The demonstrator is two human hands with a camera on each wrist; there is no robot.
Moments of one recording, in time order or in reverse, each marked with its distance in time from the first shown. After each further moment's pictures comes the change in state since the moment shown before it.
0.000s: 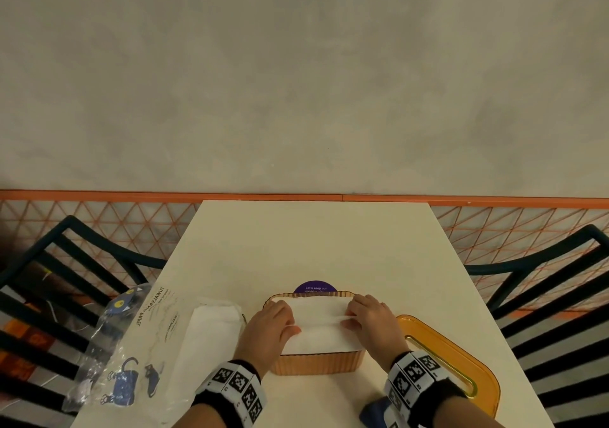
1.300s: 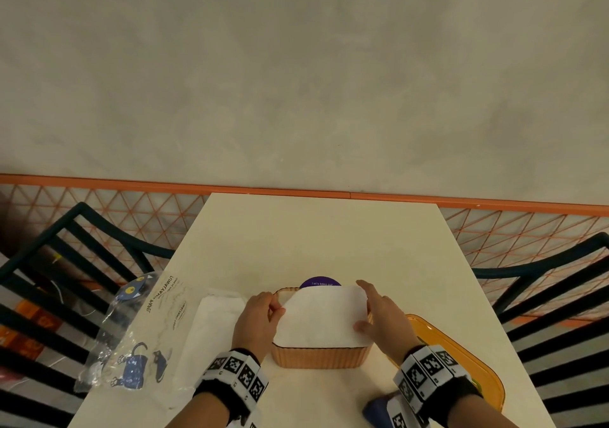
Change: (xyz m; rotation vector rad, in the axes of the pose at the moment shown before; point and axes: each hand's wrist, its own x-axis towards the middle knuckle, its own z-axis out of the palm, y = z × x) left_hand -0.002 -0.003 -0.015 -0.263 0.047 -0.522; right_hand -0.004 -0.011 -0.023 0.190 -0.184 0.314
